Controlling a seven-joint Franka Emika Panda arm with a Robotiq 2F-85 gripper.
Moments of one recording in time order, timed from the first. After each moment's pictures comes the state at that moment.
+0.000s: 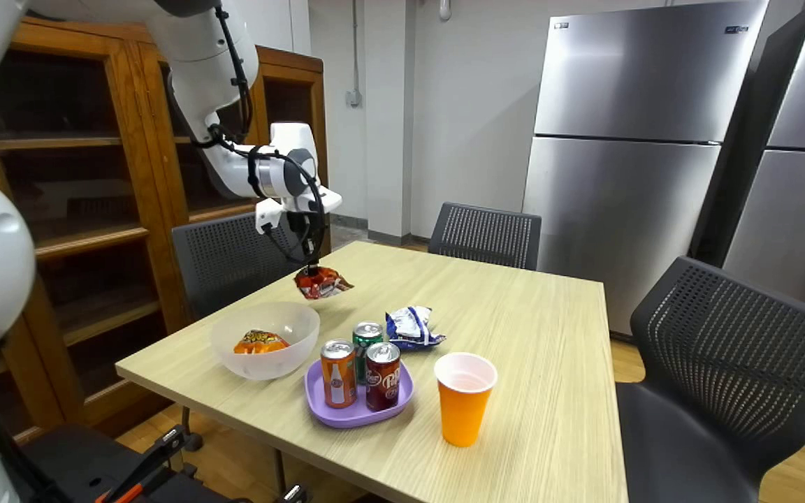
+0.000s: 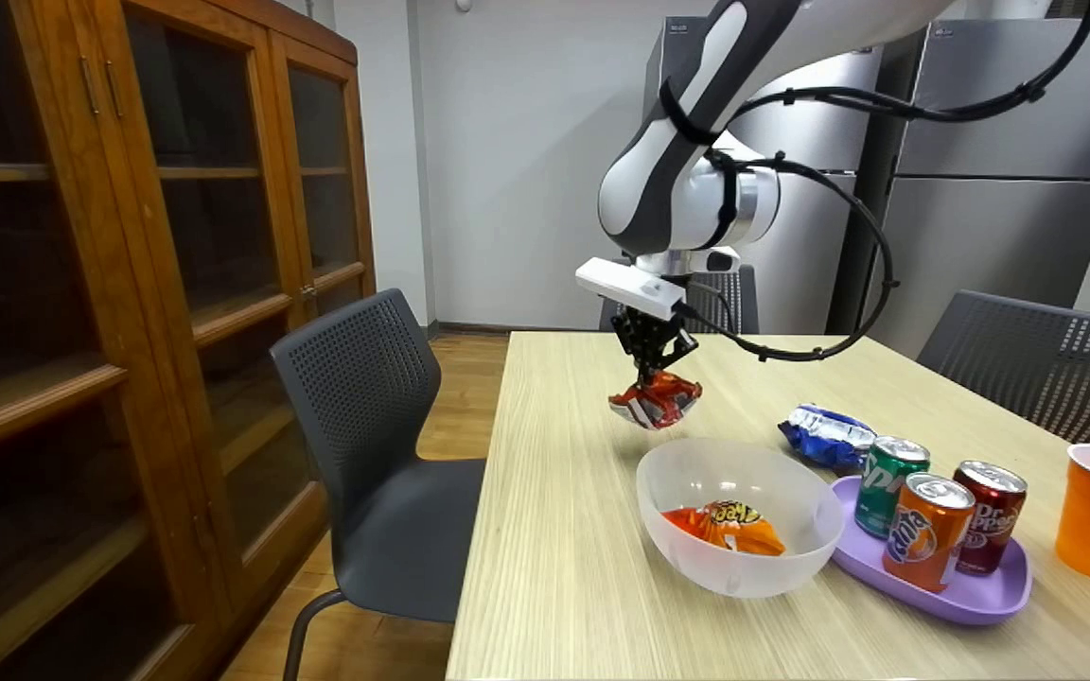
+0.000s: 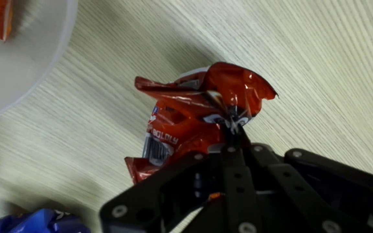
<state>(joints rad) 0.33 0.68 -0.06 -1.74 -0.01 2.57 1.06</state>
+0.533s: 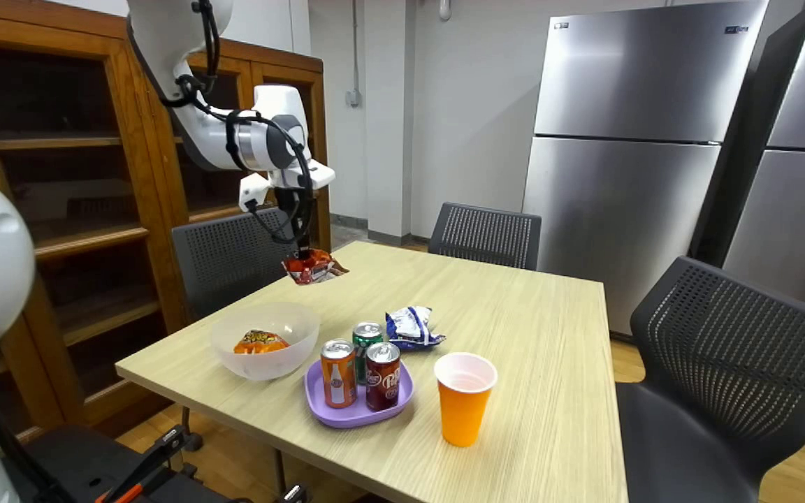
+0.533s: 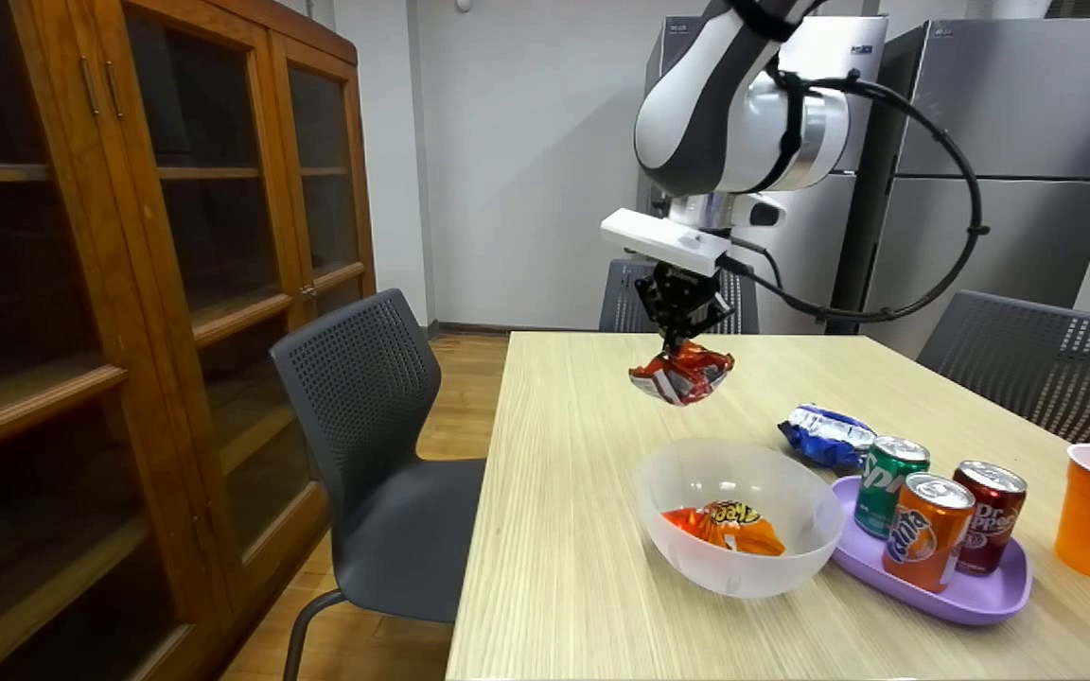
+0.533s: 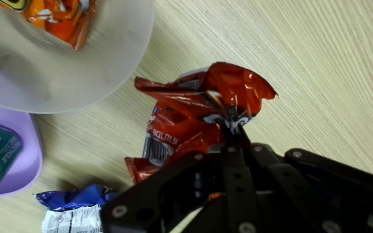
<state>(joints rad) 0.33 0.42 -0.06 -2.01 -0.01 2.62 1.04</state>
